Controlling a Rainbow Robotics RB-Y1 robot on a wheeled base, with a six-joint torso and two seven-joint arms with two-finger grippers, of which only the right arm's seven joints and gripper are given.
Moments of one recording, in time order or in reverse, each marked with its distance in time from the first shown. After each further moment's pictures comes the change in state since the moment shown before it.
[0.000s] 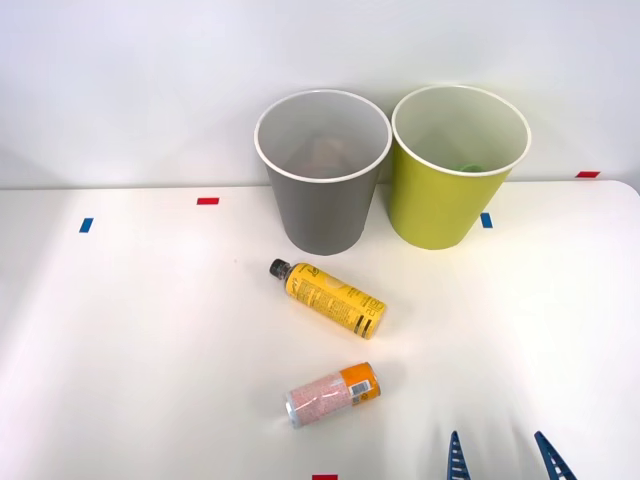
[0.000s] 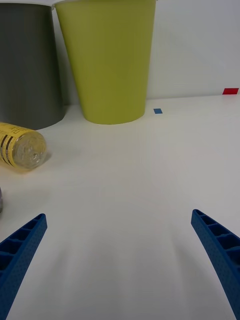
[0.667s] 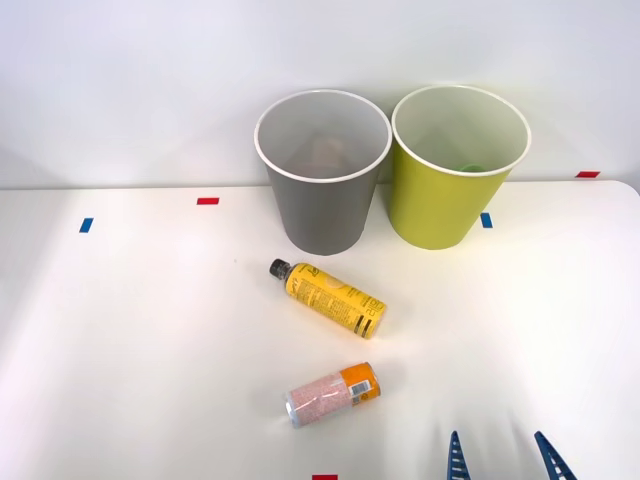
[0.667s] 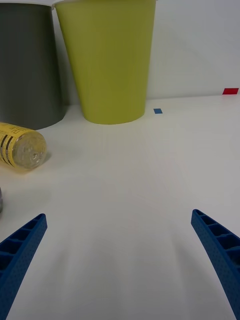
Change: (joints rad) arm 0.000 0.000 0.000 0.000 0.000 0.000 0.000
